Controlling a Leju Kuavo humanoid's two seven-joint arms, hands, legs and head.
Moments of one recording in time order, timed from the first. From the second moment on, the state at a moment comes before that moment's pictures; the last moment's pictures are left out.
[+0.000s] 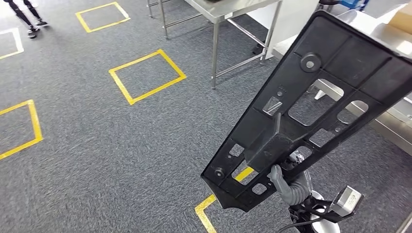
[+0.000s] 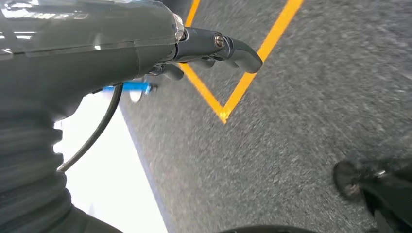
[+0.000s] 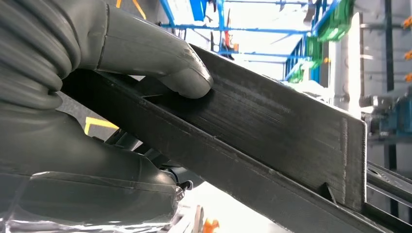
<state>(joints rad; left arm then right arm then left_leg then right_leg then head) -0.03 -0.10 0.46 -0.19 -0.85 0.18 0.22 0.11 -0.05 -0.02 -1.84 -0.11 0.48 -0.60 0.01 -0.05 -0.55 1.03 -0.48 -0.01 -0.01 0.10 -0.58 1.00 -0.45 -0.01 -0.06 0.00</state>
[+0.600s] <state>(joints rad) -0.05 -0.09 0.46 -0.19 -0.93 0.20 0.07 0.12 -0.05 -0.04 -1.82 -0.09 0.48 -0.64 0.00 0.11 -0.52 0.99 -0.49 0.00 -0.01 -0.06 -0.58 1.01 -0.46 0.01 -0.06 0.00</state>
